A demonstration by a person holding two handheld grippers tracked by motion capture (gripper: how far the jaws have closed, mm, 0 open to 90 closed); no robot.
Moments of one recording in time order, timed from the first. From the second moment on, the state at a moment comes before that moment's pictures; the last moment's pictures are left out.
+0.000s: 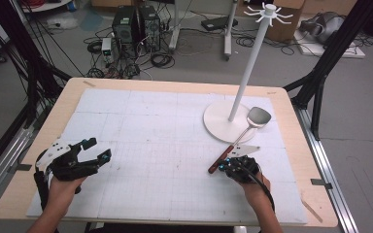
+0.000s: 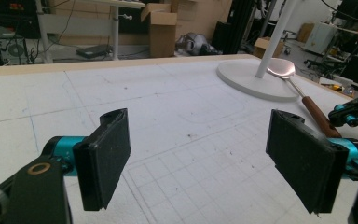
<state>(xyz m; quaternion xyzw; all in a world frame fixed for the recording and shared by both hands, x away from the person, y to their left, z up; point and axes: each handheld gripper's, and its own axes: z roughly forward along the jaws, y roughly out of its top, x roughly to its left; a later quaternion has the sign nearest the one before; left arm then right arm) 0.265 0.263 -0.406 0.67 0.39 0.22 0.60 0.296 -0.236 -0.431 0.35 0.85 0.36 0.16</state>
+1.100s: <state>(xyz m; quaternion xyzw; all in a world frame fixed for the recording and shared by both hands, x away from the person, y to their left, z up) 0.310 0.111 -0.399 0.77 0.30 0.12 0.55 0.233 -0.355 -0.399 0.53 0.68 0.38 0.34</state>
